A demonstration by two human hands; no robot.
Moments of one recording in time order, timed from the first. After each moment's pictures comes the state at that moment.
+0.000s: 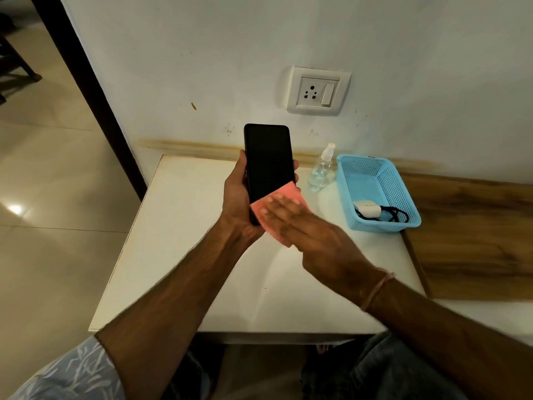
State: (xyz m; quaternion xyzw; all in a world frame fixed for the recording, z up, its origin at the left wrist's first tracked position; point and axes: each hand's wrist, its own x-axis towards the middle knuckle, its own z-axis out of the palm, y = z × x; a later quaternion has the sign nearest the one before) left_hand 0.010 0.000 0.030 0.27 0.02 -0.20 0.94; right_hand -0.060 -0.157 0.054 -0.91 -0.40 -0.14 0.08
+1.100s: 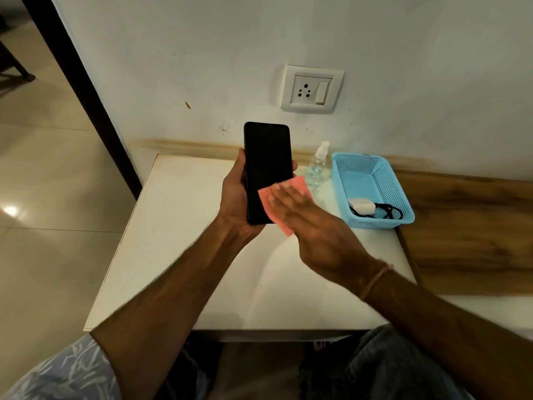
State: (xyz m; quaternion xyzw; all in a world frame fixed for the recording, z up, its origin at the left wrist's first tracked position) left_hand 0.011 -0.007 0.026 0.29 0.00 -0.19 0.94; right_hand -0.048 -0.166 0.048 -0.92 -0.36 -0.11 0.11
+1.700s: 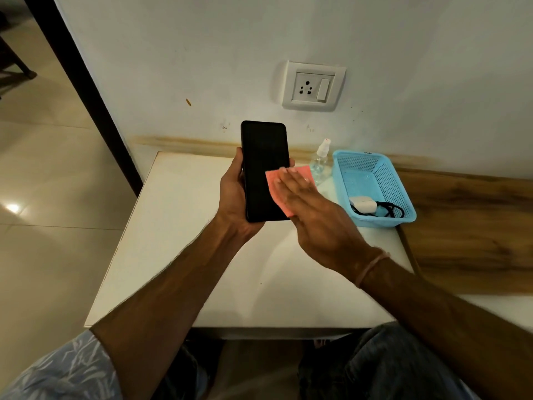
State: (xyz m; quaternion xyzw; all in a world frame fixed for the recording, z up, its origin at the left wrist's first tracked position) left_hand 0.007 -0.006 0.031 0.28 0.01 -0.18 0.94; right_hand -0.036 -0.163 0.050 -0.93 -0.32 -0.10 0.13
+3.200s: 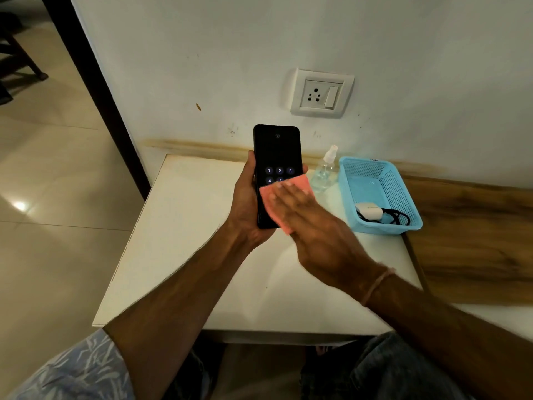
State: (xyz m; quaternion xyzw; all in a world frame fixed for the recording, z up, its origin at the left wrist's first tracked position) left_hand 0.008 -0.007 0.026 0.27 0.00 -0.20 0.94; right_hand -0.051 -0.152 0.054 -0.92 -0.36 -0.12 0.11
